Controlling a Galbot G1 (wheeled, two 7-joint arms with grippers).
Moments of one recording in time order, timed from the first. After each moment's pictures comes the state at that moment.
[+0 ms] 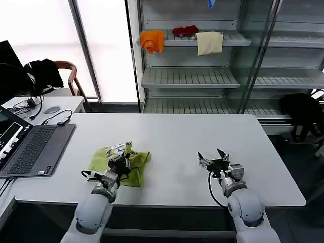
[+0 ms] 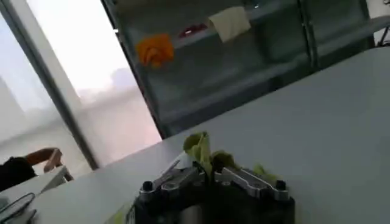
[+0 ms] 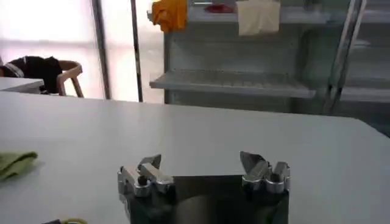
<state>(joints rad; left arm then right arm) 1.13 -1.33 -0.34 -1.91 0.14 0.47 0.09 -1.09 1.36 0.47 1.91 0.17 -0.54 -0.07</state>
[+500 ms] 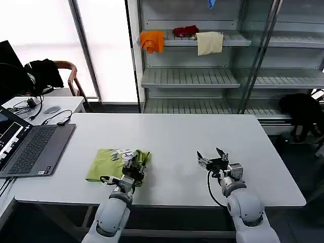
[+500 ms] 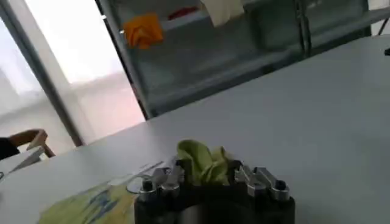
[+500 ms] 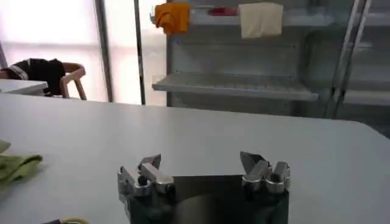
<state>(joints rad) 1.12 -1.42 -0.25 -1.83 0.17 0.48 0.01 -1.09 1.36 0.46 1.91 0.17 -0.54 -0.07</state>
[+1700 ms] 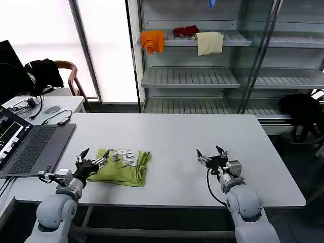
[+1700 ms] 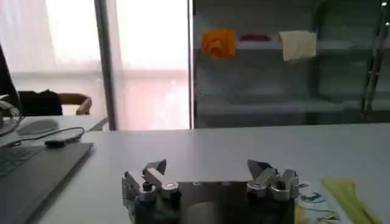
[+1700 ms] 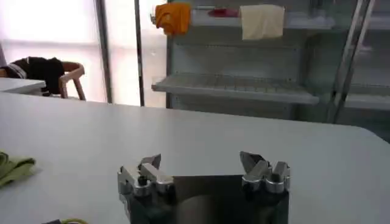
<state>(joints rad) 1.16 -1.22 -0.65 -1.83 -0.34 0.41 0.12 -1.06 1.36 0.45 1.88 0.16 -0.54 -0.08</state>
